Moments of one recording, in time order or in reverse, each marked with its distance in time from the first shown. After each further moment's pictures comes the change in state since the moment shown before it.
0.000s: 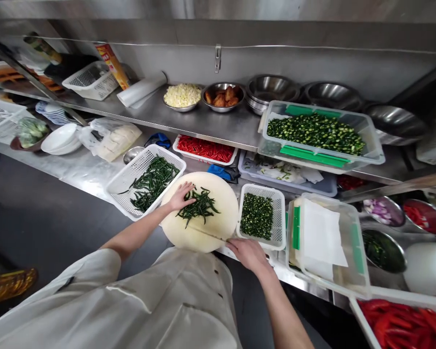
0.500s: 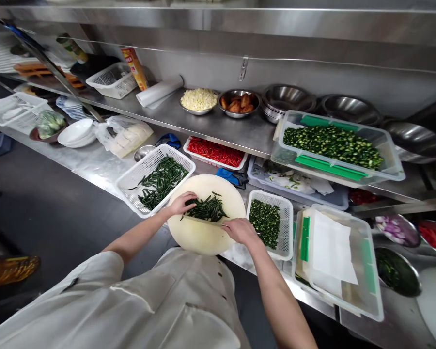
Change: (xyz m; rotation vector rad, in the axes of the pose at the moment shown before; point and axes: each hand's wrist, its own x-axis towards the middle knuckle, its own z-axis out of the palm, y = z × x) left_hand -0.032 -0.012 -0.007 -0.134 0.063 0.174; right_hand 0.100 -0.030 -0.032 -0.128 -0.149 -0.031
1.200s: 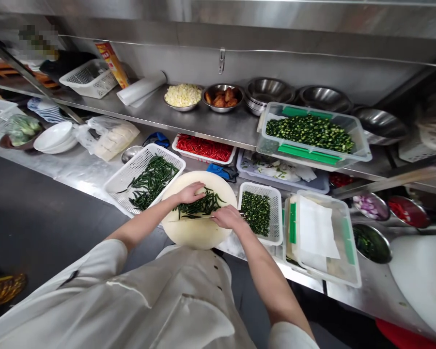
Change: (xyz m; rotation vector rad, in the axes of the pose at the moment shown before) left_hand 0.085 0.034 0.019 0.092 -0.167 -0.025; right_hand 0.021 -0.011 -0.003 -0.143 0.017 -0.165
